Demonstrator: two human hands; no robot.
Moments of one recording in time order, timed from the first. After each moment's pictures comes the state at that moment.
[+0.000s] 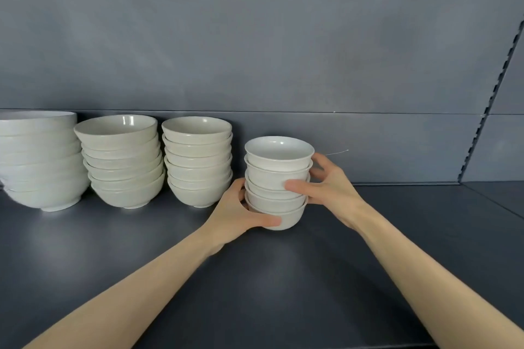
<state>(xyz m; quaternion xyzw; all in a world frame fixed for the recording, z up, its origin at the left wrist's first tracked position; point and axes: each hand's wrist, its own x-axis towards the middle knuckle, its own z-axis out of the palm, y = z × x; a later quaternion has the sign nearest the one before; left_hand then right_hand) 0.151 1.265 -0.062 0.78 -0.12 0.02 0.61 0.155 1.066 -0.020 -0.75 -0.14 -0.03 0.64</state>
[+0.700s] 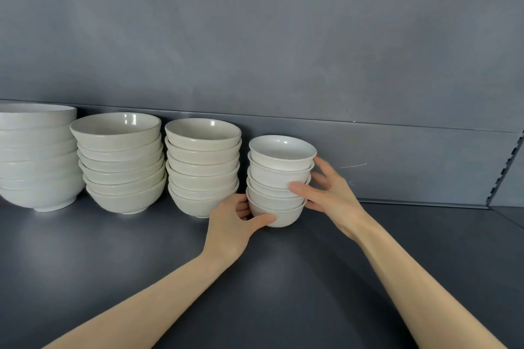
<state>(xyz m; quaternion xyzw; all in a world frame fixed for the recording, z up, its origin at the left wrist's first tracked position) 0.175 1.264 -0.081 0.76 -0.04 0.16 0.62 0.199 1.077 -0.029 -0.74 -0.15 -0.03 0.66</state>
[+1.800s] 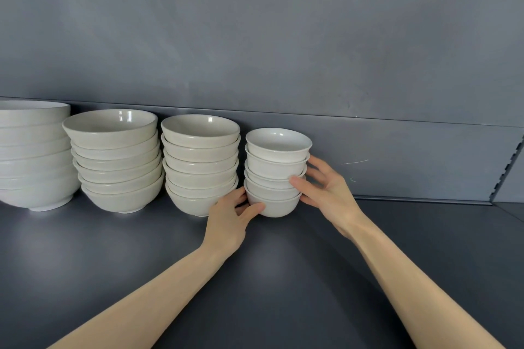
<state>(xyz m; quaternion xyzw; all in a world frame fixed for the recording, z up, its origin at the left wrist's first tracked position) 0.183 1.267 -0.079 0.79 -0.06 0.14 0.60 0.204 1.084 -0.035 -0.73 -0.15 -0.06 0.67</state>
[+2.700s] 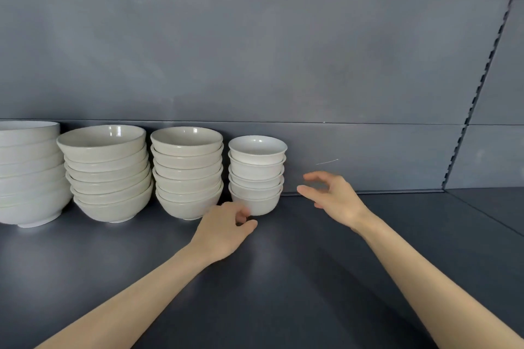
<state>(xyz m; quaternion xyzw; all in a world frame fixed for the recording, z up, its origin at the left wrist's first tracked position) 0.156 1.268 -0.060 0.93 -0.09 0.06 0.34 0.164 1.044 -0.017 -0.88 -0.05 -0.09 0.47</state>
